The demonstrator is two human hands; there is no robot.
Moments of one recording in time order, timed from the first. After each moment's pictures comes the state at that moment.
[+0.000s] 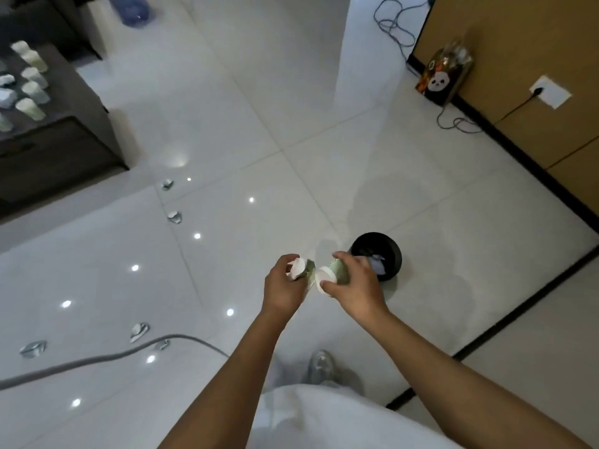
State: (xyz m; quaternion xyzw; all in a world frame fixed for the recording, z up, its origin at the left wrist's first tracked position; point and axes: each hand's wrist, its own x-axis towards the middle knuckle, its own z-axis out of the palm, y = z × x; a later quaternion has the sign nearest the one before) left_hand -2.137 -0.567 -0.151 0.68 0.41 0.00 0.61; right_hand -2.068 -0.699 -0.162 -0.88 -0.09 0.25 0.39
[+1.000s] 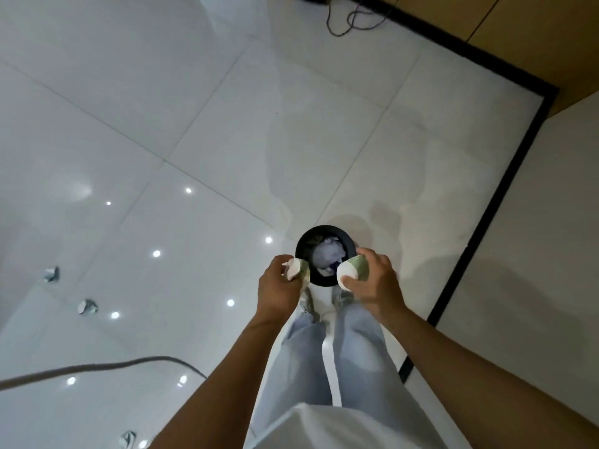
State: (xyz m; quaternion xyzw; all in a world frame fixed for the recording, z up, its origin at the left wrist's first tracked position) left_hand -1.821 -0.645 -0.277 0.77 0.30 -0.24 0.51; right_hand -1.821 -0.826 -0.299 -0.87 0.20 0.26 0.38
